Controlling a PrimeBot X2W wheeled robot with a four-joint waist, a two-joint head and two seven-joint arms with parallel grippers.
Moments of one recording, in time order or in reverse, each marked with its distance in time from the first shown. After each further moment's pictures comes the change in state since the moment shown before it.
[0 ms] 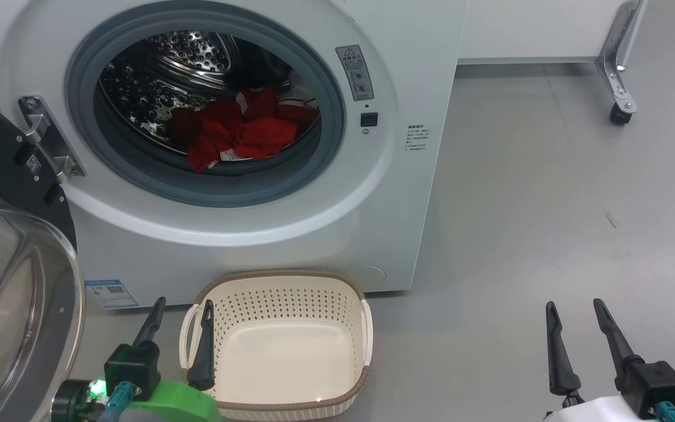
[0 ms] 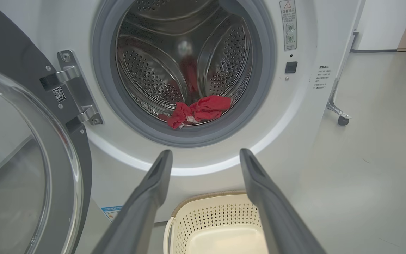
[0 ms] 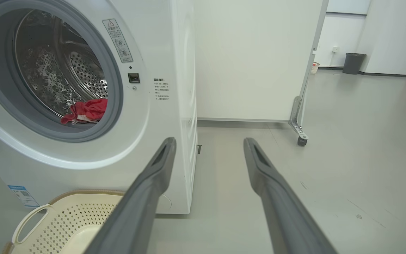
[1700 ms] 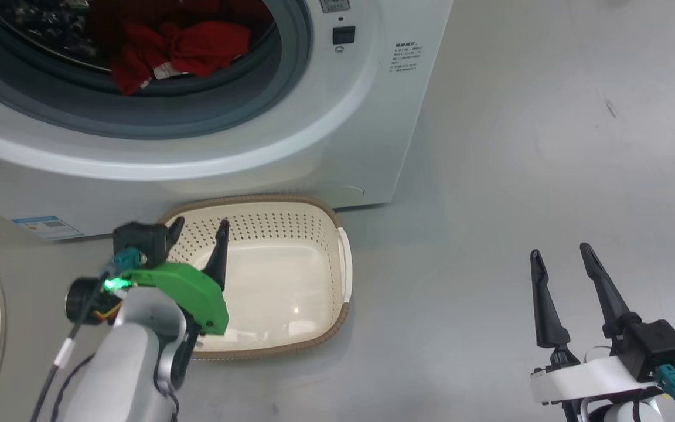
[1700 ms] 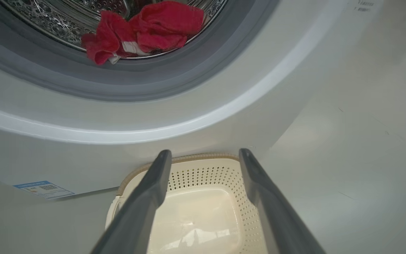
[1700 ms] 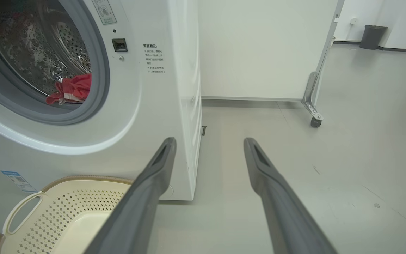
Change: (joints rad) left arm -0.350 -0.011 -0.038 0.206 -0.136 -0.076 0.238; right arm -0.101 -0.002 0.036 -0.073 0.001 0.037 0.000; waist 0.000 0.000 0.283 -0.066
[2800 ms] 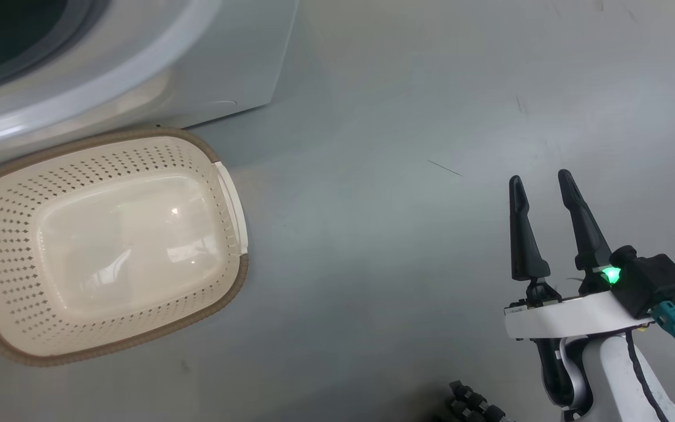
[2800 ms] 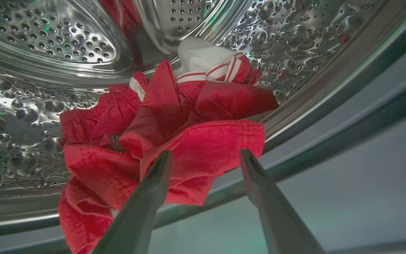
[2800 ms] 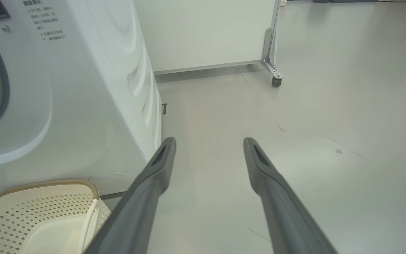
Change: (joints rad) left arm -0.689 0.292 0.119 0.171 0.011 -0.063 0.359; right arm -0.195 0.001 0.089 0.010 0.162 -0.019 0.000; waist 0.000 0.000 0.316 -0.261
